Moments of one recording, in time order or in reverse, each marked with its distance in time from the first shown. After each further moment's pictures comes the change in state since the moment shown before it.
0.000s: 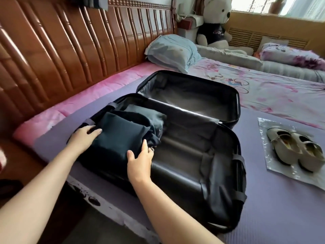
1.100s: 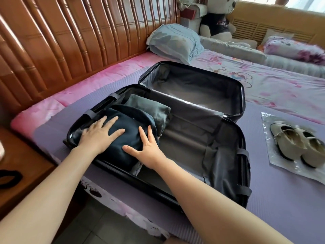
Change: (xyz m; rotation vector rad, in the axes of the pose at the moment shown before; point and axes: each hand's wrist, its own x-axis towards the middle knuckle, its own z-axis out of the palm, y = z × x) left_hand -0.029 0.016 0.029 0.663 -0.118 0.181; right_hand 0.041 0.015 -0.032 -0.542 -0.291 -0.171
